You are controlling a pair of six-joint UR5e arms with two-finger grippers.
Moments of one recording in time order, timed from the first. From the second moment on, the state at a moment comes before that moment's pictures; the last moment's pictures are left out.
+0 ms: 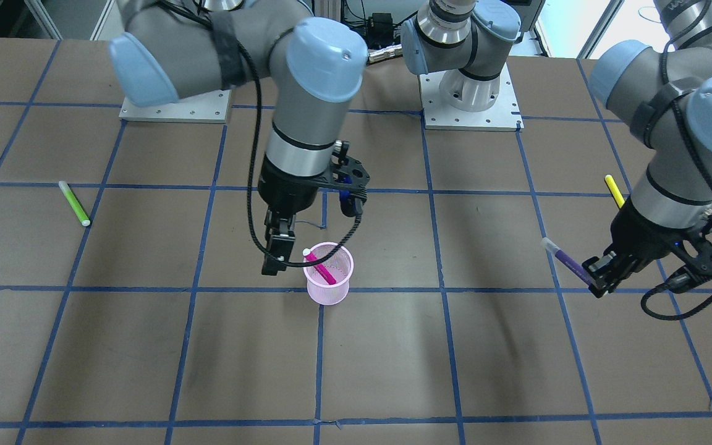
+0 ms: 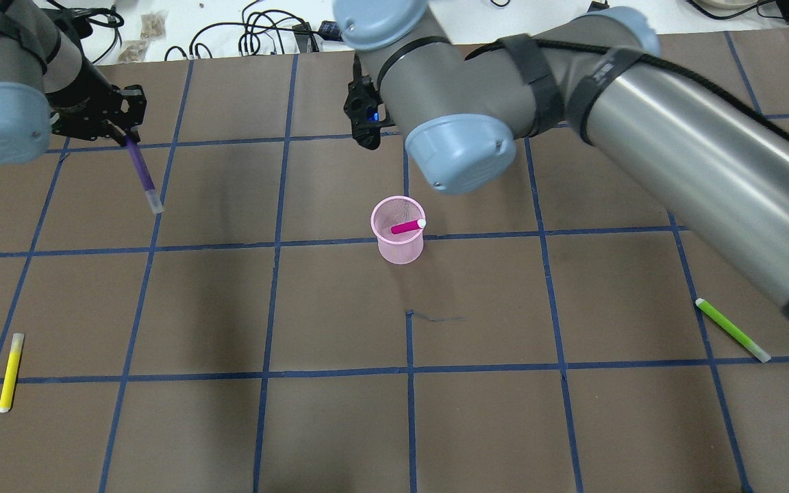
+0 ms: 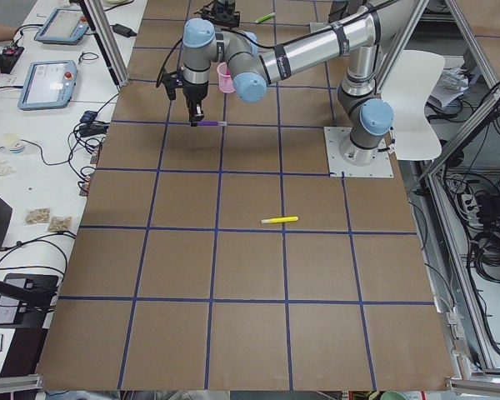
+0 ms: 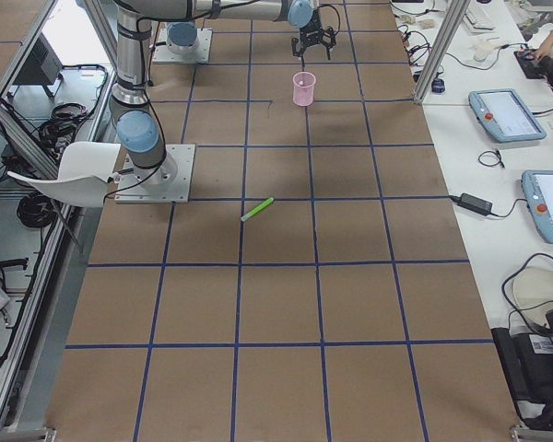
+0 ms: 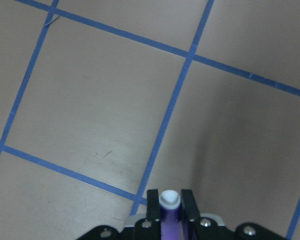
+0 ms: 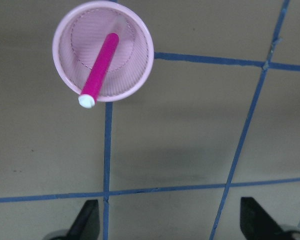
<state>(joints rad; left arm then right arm) -1.36 -1.80 -1.63 -1.05 1.61 -0.17 1.93 -1.27 1.47 -1.91 -1.86 -1.22</state>
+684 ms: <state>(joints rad) -1.71 -1.83 -1.65 -0.81 1.64 -0.47 1.63 -1.51 1.51 -1.60 -1.63 -0.92</state>
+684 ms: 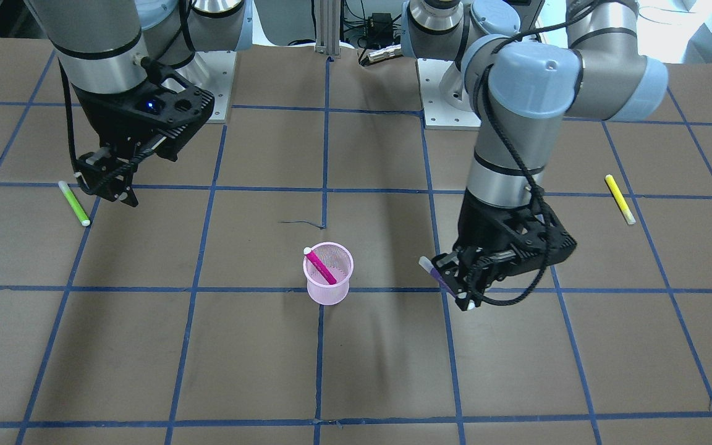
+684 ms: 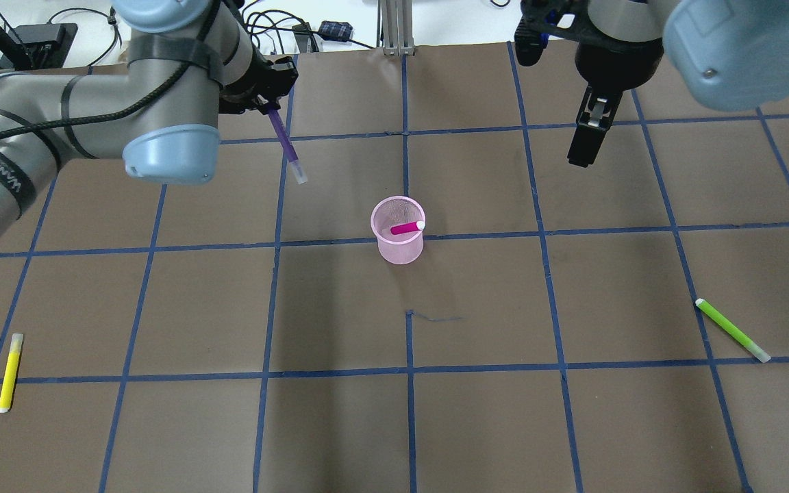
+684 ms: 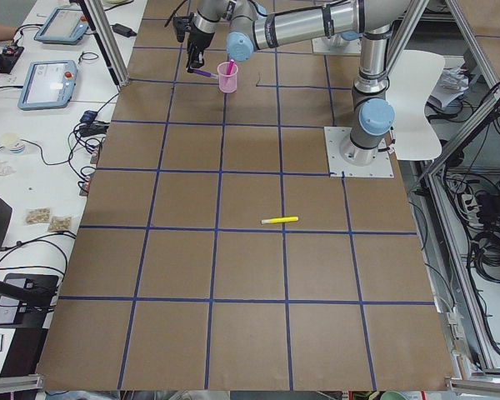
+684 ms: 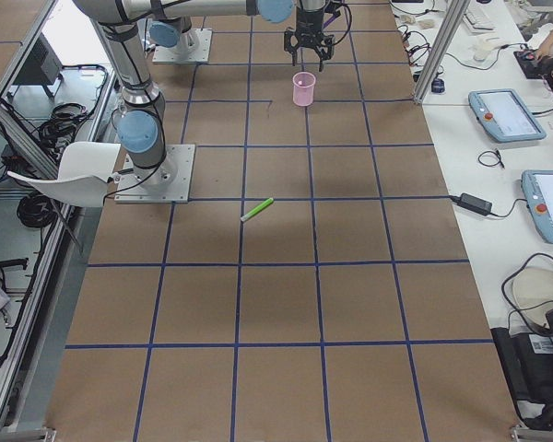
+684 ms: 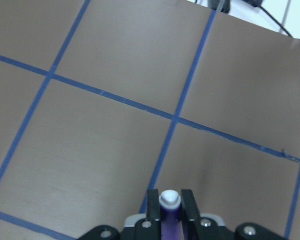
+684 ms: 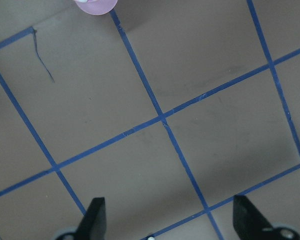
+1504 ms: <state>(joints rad) -1.93 -1.88 -1.74 -0.59 1.75 -0.66 1.61 -1.54 1.50 -1.67 -1.58 -0.08</state>
